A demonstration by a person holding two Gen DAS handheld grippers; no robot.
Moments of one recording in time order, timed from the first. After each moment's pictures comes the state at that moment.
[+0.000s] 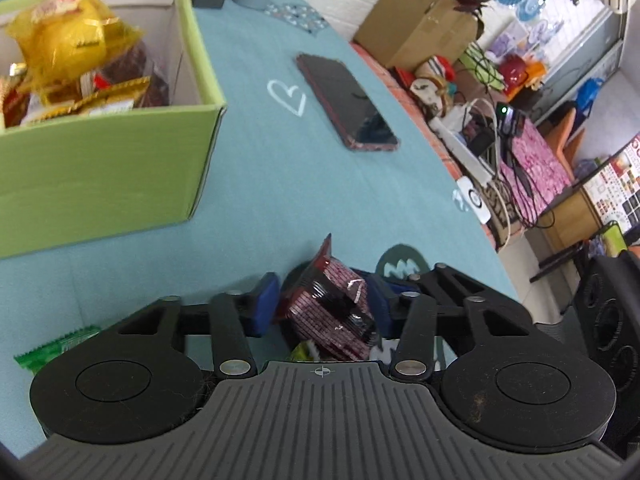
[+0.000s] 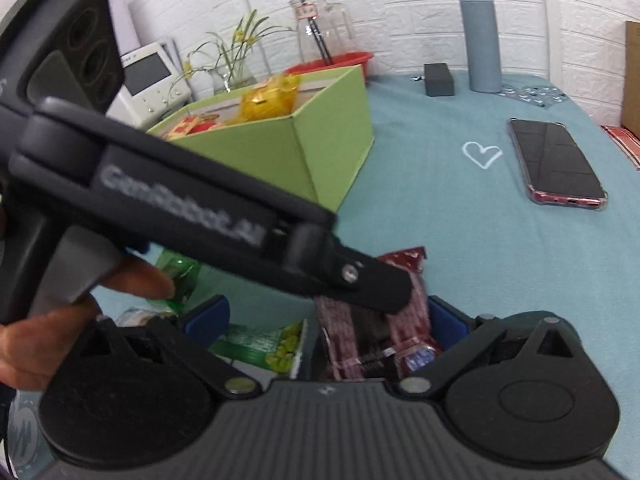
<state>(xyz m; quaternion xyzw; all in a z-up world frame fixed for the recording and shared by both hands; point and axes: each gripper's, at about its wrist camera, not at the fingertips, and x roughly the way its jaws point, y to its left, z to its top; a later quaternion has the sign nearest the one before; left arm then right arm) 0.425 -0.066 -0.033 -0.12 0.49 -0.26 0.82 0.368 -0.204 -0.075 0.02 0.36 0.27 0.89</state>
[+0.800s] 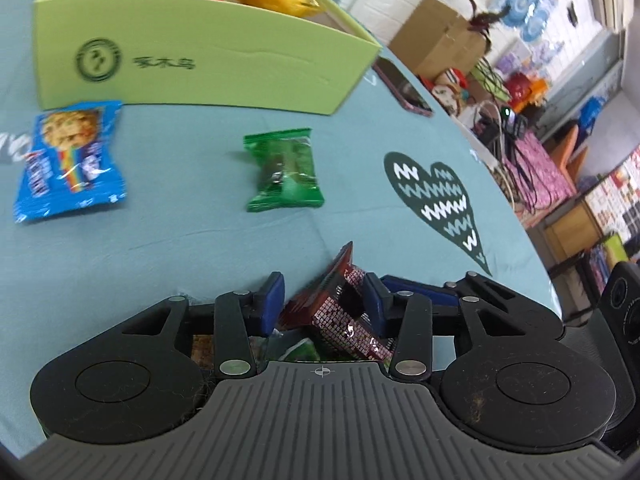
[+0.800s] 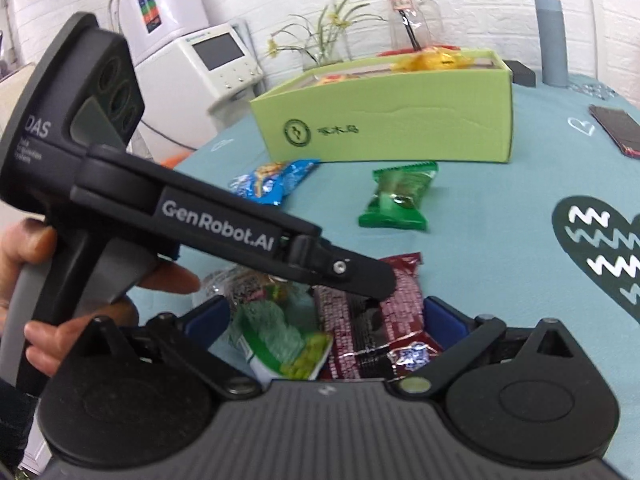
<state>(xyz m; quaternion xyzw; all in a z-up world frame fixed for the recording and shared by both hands) 0.292 0.077 -0.036 -0.15 0.46 -0.24 0.84 0.236 -0.097 -0.067 0.02 0.34 0.29 0.90</state>
